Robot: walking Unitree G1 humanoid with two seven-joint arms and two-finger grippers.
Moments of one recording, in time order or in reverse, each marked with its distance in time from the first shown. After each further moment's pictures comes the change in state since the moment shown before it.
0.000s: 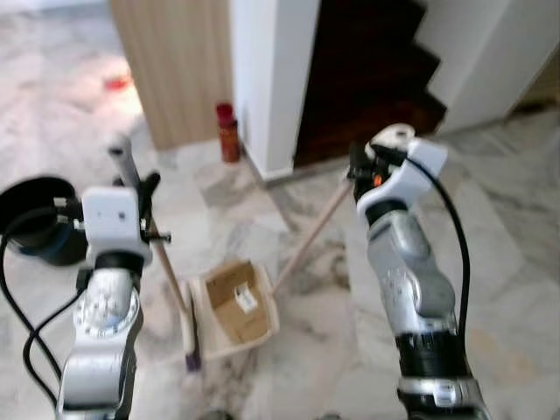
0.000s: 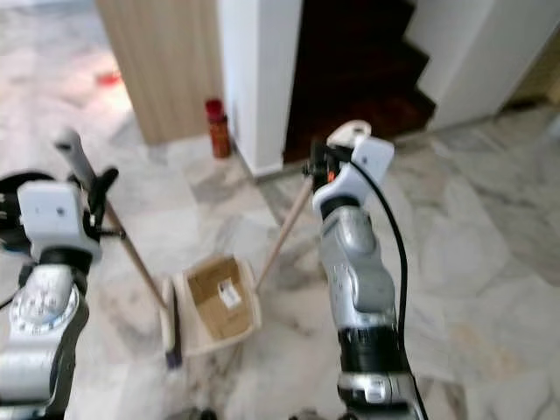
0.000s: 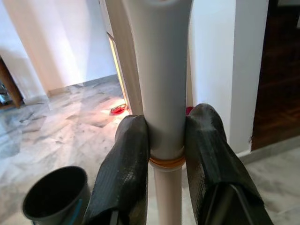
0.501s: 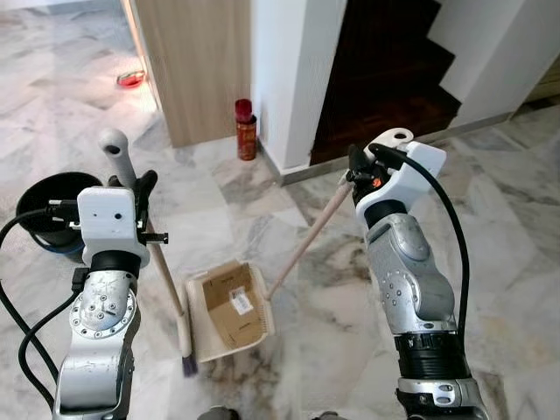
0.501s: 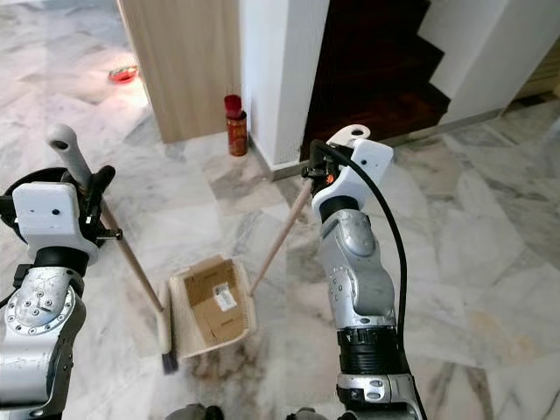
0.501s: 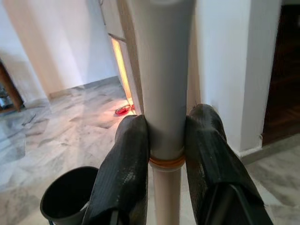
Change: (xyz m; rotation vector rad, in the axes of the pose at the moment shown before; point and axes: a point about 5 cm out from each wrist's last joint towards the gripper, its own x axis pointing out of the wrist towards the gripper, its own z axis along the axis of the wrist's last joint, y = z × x) left arm -0.001 0.000 0.003 -0.001 -0.009 0.002; right arm -0.001 -0.002 -0.002 0.016 0.007 -0.004
